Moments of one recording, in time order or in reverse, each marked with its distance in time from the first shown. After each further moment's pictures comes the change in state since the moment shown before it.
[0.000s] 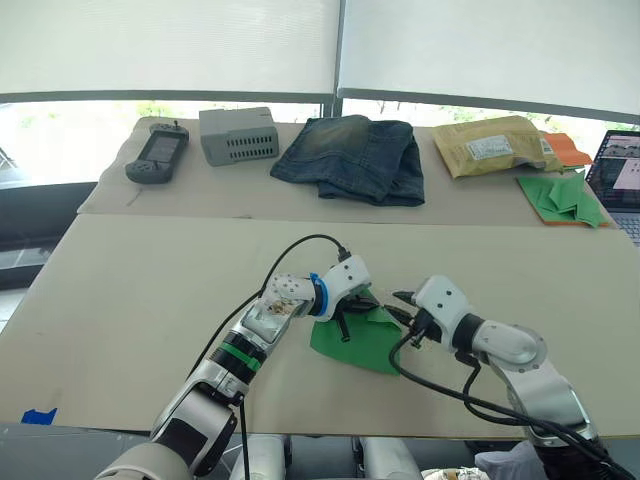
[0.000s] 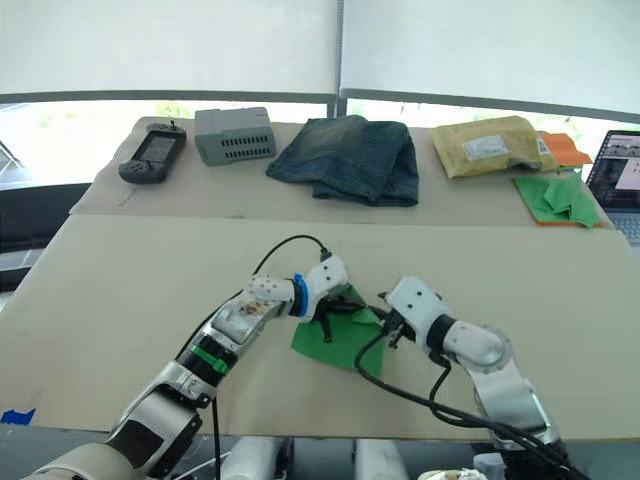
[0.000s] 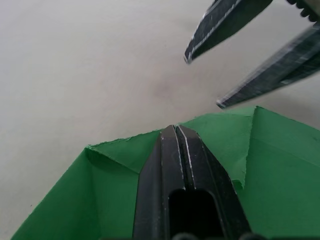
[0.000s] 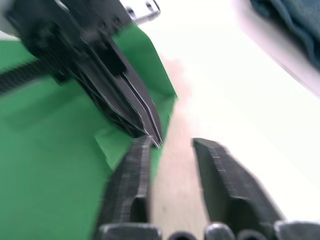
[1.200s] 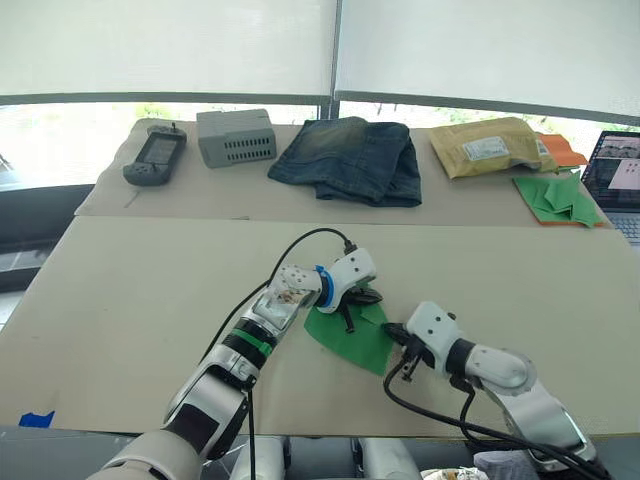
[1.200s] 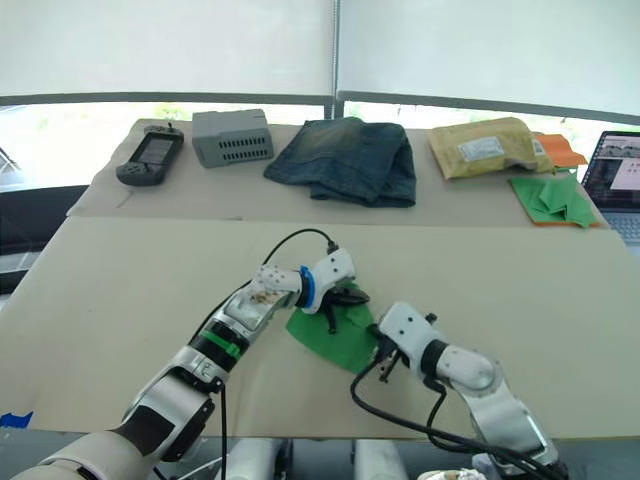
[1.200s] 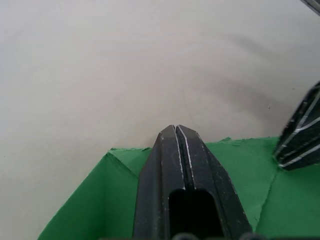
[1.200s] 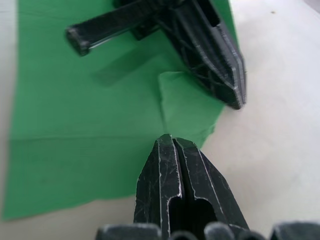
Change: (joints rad) left arm -0.094 -0.056 0.024 0.164 0.046 -0.046 -0.023; right arm 0.132 -0.047 0.086 -0.045 0.014 -0.041 -0.009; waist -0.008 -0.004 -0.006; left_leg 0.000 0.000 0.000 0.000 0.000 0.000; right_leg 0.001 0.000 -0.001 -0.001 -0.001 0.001
